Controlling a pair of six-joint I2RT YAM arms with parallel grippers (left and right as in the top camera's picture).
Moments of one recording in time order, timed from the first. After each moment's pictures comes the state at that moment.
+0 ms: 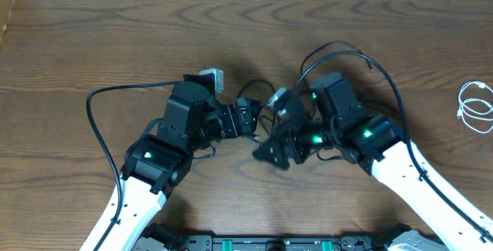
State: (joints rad) left arm -0.44 1.06 0.89 -0.52 0.25 -0.64; right arm 0.58 1.31 0.98 -0.59 -0.73 0.10
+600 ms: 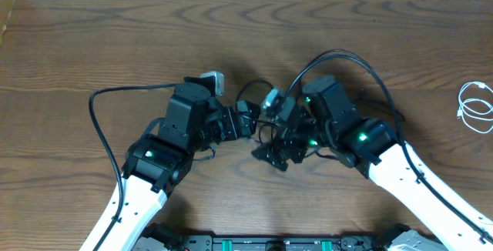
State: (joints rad) left arm -0.44 1.07 0.89 -0.56 0.25 -0.64; right arm 0.61 1.31 0.98 -0.54 -0.56 -0.10
